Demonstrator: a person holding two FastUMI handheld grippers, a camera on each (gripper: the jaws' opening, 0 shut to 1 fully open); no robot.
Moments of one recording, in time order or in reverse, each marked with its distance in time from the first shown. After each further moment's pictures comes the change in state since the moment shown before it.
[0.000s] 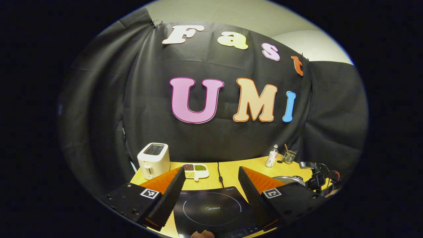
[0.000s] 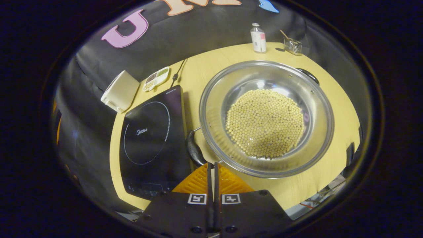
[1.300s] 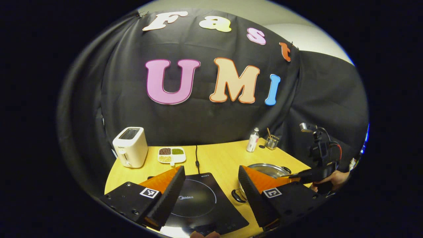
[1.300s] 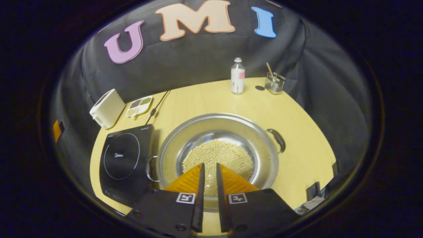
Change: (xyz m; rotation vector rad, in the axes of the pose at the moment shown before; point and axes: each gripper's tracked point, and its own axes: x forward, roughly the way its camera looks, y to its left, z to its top) left arm 0.009 -0.086 -0.052 -0.008 0.200 -0.124; right arm -0.052 -0.113 0.119 -0.139 -0.287 -0.153
